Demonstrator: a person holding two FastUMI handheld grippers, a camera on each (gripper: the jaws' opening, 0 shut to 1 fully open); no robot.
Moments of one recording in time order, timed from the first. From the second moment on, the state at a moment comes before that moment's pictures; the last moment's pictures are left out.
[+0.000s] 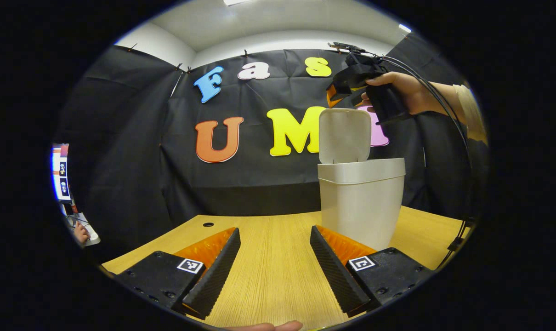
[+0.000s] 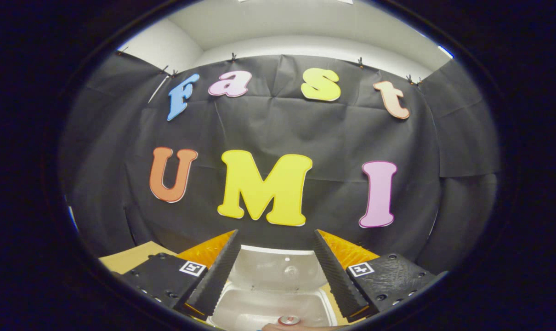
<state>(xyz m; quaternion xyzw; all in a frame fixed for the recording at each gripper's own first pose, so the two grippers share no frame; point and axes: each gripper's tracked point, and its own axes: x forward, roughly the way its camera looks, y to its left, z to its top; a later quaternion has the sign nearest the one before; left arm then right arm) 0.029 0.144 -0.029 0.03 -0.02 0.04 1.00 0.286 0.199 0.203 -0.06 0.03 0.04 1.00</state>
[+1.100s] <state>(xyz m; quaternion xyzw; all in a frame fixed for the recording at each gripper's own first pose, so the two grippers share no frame) 0.014 0.148 -0.001 0.03 -0.06 0.05 1.00 0.211 0.195 0.139 -0.06 0.17 0.08 0.98</state>
